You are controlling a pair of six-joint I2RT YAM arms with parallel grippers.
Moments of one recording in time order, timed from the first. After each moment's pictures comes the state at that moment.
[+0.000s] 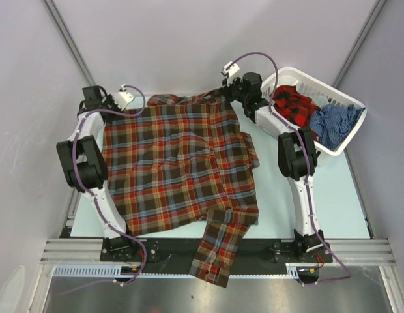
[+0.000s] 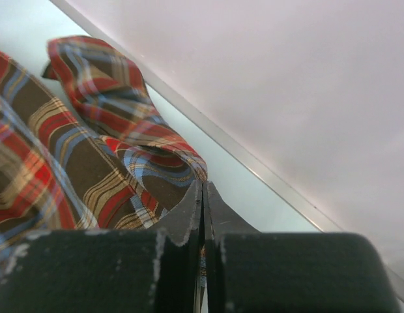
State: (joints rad) left arm 0.25 2.06 1.67 -0.32 0.33 1.05; right arm 0.34 2.36 1.99 0.21 -0.36 -0.23
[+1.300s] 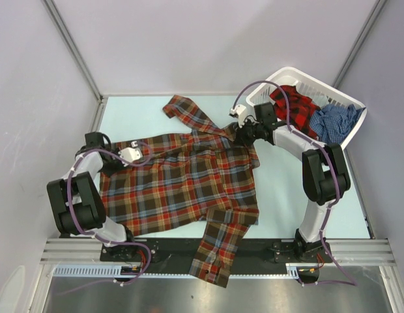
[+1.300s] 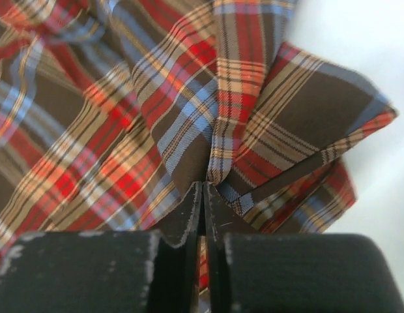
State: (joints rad) left arm 0.30 1.52 0.90 -0.54 0.27 1.40; right arm 0.32 1.86 1.32 -0.25 -0.54 -0.40
